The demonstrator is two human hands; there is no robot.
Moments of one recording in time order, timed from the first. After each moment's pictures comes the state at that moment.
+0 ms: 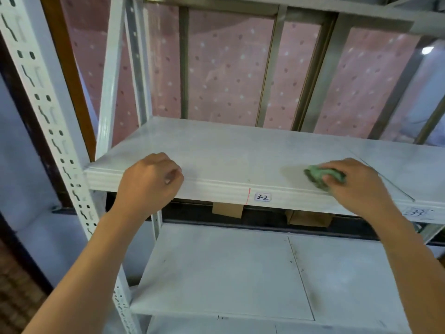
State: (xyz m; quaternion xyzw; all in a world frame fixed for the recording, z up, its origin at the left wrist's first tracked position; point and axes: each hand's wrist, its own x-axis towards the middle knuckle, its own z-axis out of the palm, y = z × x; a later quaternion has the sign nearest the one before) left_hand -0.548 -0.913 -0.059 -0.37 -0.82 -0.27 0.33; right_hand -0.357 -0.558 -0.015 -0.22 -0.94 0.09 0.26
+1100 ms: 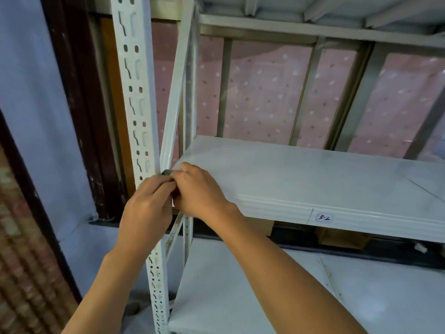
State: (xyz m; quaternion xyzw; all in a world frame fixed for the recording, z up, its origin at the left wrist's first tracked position) left_hand -0.580 -1.038 -0.085 -0.34 -0.78 -0.27 0.46; right_hand -0.558 -0.907 -0.025 0.14 -0.95 0.09 0.26
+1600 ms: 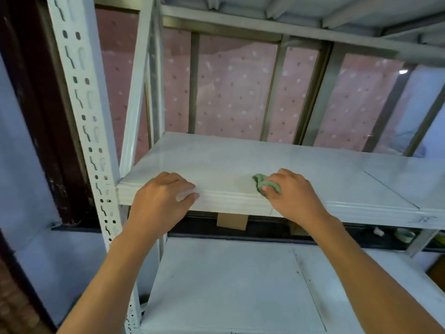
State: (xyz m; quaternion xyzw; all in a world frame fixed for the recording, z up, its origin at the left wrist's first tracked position) left_hand -0.566 -0.957 -0.072 -0.39 -0.80 -0.31 0.34; right_hand -0.438 -0.686 -0.028 -0.12 -0.96 0.03 0.25
